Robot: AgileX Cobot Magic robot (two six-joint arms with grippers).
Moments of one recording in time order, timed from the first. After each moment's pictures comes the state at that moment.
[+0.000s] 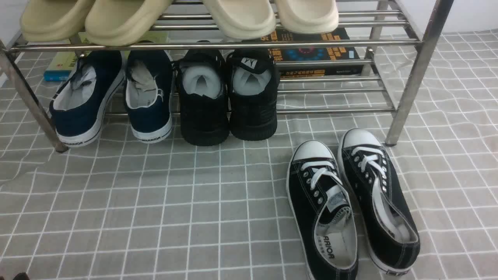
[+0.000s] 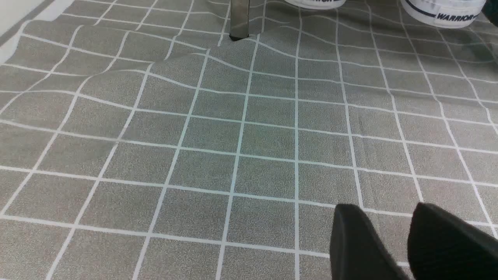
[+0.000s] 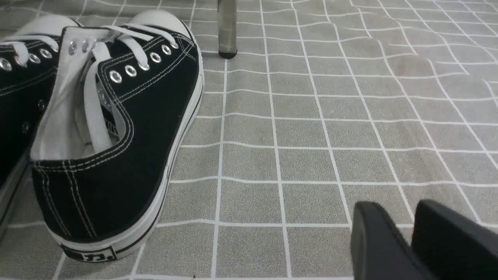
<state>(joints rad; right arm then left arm) -0.01 -0.01 0.02 0.01 0.39 -0.02 -0.02 -0.01 0.02 0.20 0.41 -0.29</state>
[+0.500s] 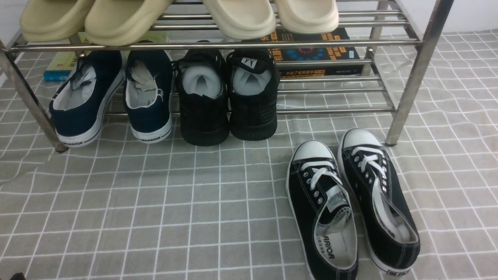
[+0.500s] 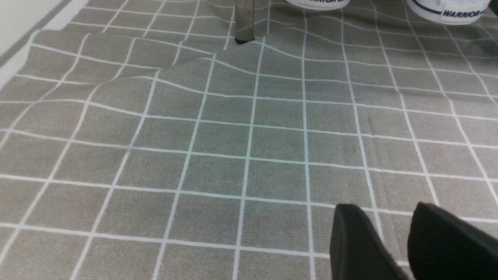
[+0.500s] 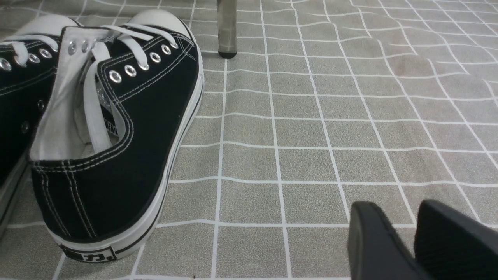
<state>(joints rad) -0.01 -0.01 0.02 0.01 0.39 -0.02 -0.02 -0.01 0.02 0.26 0.41 -0.28</state>
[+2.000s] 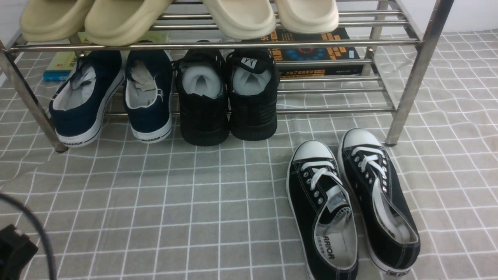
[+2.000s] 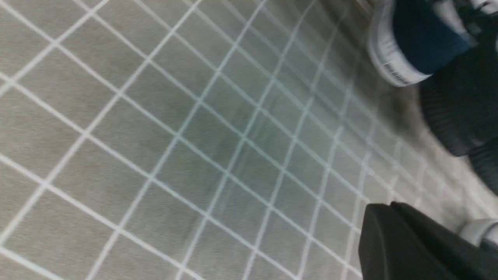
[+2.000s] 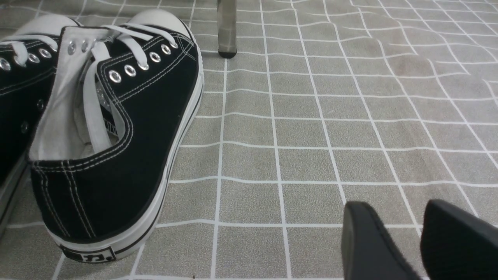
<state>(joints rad) -0.01 -0.01 0.02 0.01 0.39 -0.02 -0.02 0.46 -0.36 -0.04 0.57 -0.73</state>
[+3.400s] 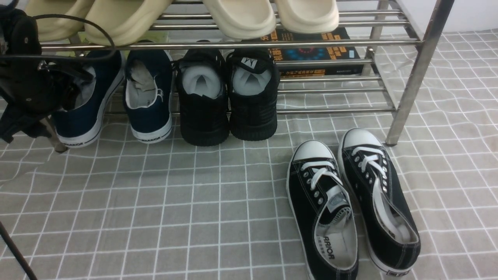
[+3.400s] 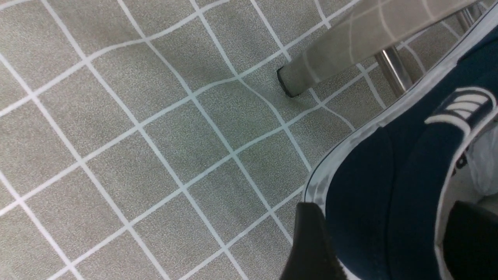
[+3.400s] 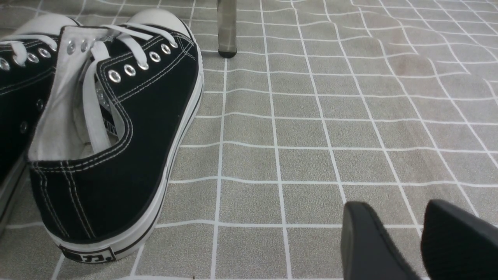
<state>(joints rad) -0.01 -0.01 0.02 0.01 0.39 -0.02 -0.02 1.74 -1.37 0.33 0.79 -1.21</state>
